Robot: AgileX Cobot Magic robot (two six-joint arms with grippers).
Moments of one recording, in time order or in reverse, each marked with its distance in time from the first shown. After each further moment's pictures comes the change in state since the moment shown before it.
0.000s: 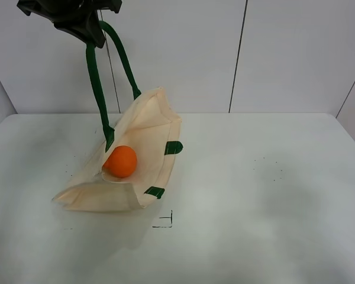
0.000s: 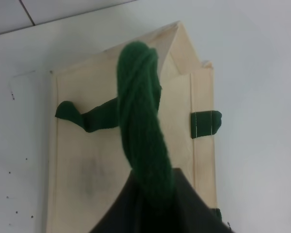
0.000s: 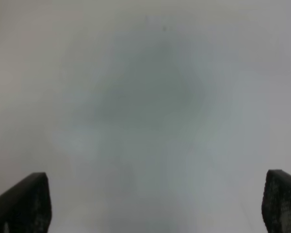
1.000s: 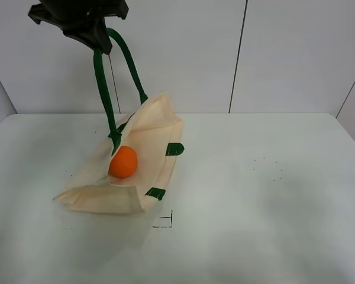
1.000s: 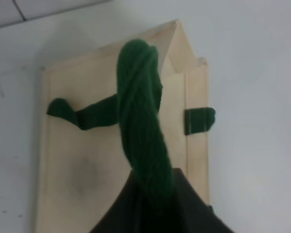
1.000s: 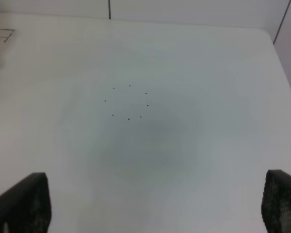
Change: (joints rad) left arm 0.000 0.058 0.000 -0.062 -0.001 0.000; right arm -0.056 -0.237 0.000 0.006 -0.001 0.001
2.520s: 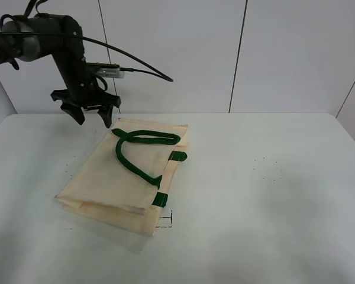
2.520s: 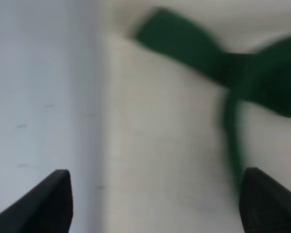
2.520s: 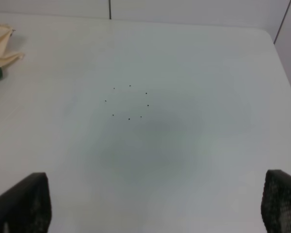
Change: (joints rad) left arm 0.207 0.402 0.000 0.111 -0.003 0.052; right arm 0.000 0.000 0.000 0.002 0.000 0.000
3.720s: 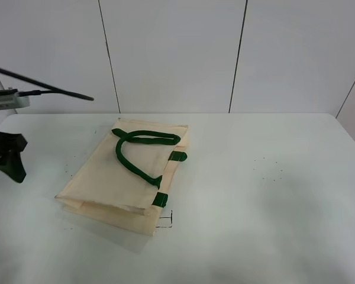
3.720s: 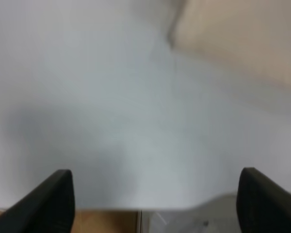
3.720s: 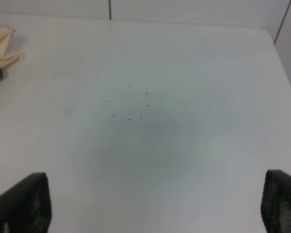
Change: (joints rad) left arm 0.206 -0.911 1.025 -0.089 -0.067 0.038; right arm 0.000 0.000 0.000 0.000 0.000 0.001
